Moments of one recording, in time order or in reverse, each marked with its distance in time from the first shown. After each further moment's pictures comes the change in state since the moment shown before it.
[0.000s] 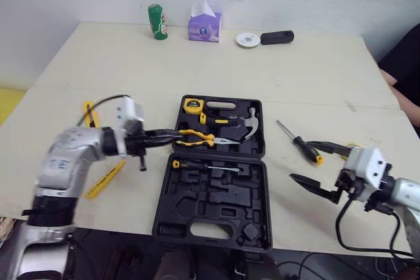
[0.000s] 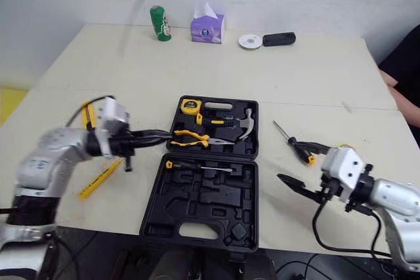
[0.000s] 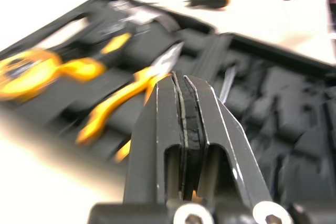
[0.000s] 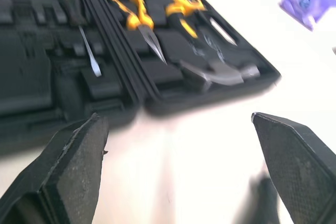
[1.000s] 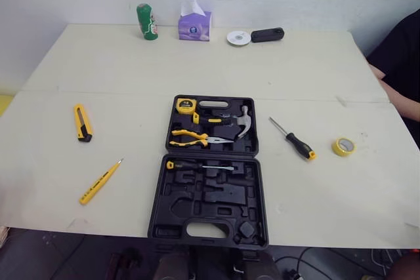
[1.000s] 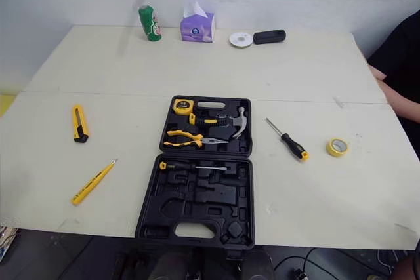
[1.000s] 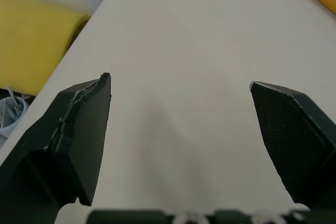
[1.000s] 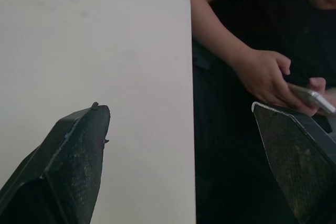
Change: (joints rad) left arm 0.343 0.279 0.638 1.037 0.051 -0.512 0.307; right arm 0.141 0.013 -0.457 0.875 -0.079 -0.448 -0.242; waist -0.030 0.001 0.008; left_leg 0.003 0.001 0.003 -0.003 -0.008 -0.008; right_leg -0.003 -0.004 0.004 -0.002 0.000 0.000
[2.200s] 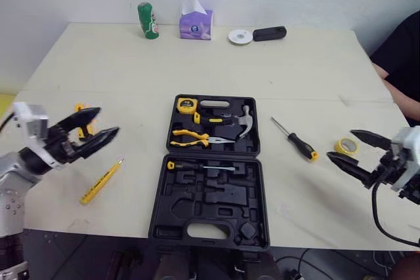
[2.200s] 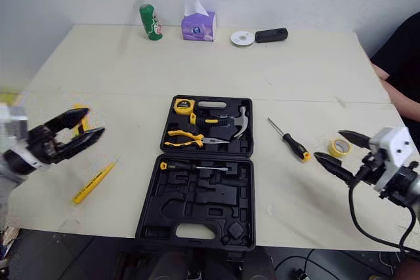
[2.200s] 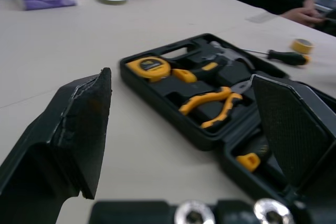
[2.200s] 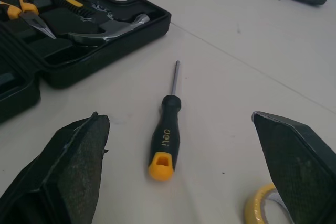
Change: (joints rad) left arm -0.077 -0.265 -0.345 -1.195 -0.333 0.530 -0.133; right arm -0.231 -0.097 0.395 -0.814 0.265 0.798 0.059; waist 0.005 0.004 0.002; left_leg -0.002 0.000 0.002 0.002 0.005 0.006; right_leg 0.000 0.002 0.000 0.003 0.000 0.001
